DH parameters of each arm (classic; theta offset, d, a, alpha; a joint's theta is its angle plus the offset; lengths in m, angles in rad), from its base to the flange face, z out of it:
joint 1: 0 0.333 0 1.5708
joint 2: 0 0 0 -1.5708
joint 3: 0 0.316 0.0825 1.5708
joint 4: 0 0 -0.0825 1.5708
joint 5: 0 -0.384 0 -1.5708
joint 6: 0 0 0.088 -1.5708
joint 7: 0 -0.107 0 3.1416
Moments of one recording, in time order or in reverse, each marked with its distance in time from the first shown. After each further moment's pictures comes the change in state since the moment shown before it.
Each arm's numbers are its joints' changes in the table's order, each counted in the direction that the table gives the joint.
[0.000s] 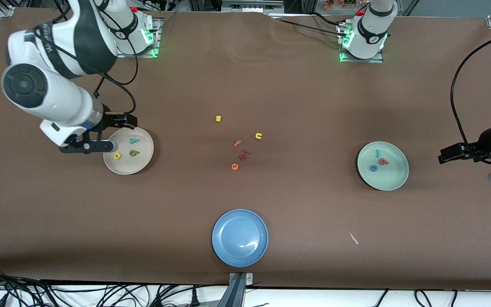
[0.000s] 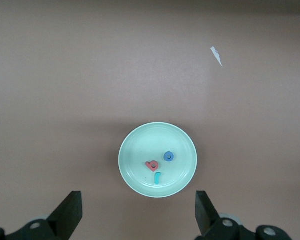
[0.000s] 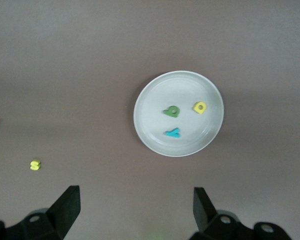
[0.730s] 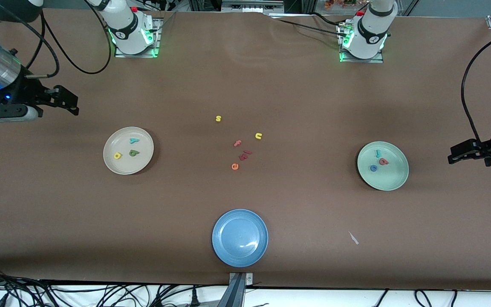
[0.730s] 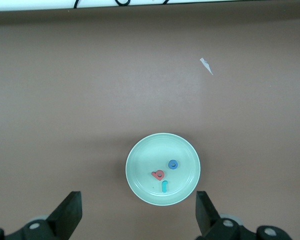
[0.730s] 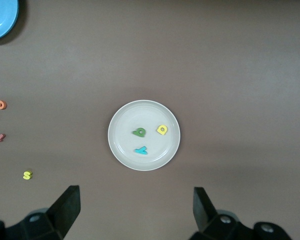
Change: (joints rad) left arm 0.004 0.000 -0.003 0.058 0.000 0.004 -0.101; right arm -0.164 0.208 0.009 -0.038 -0.011 0.017 0.190
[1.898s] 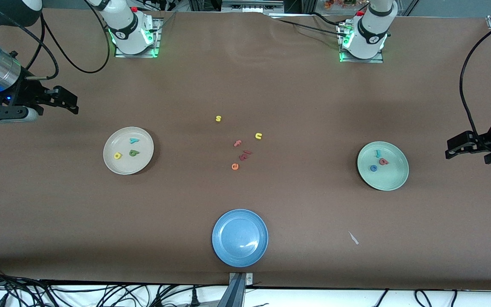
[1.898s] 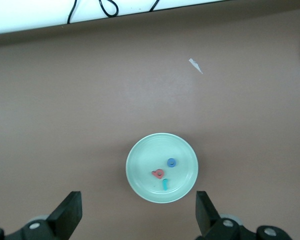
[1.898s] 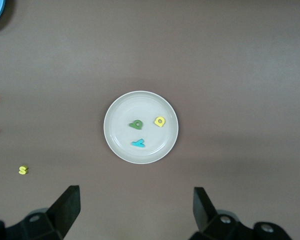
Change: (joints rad) left arm -0.148 0.045 0.128 0.012 0.000 -0.024 -0.073; right arm -0.013 0.003 0.002 -0.036 0.000 -0.002 0.000
